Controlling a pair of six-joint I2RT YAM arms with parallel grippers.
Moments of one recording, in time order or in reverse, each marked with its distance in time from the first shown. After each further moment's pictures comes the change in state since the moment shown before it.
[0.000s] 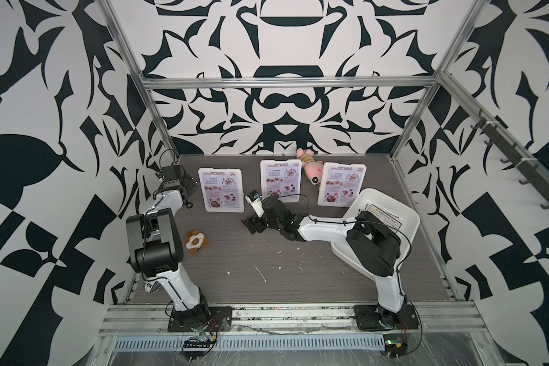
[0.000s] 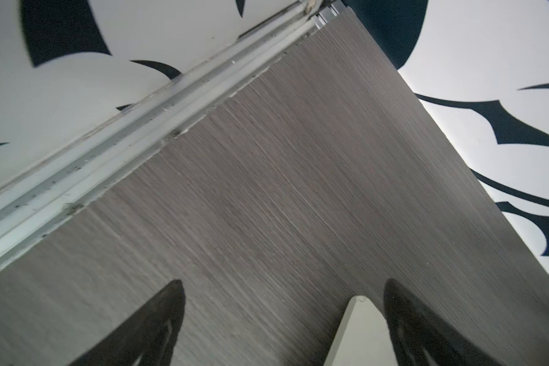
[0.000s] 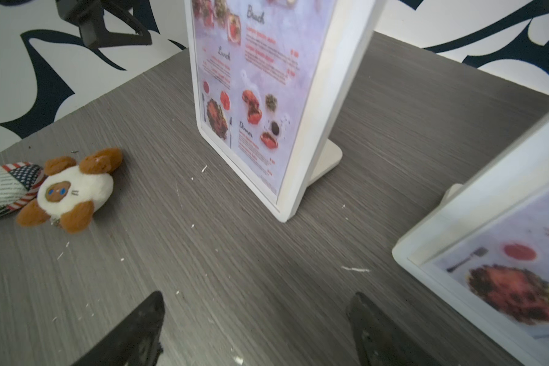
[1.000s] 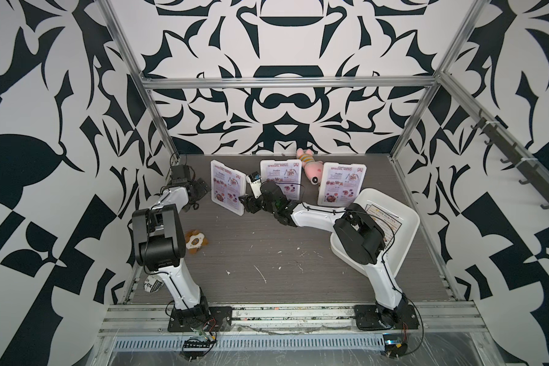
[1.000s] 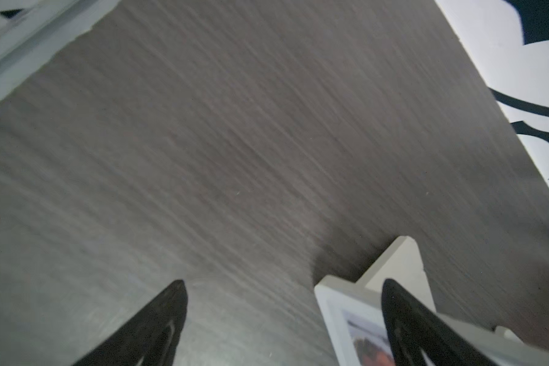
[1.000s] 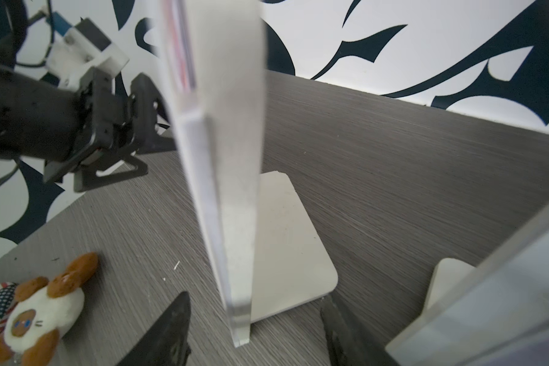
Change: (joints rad) left arm -0.058 0.005 0.008 -0.161 0.063 0.006; right arm -0.089 0.163 0.233 0.065 -0.041 0.117
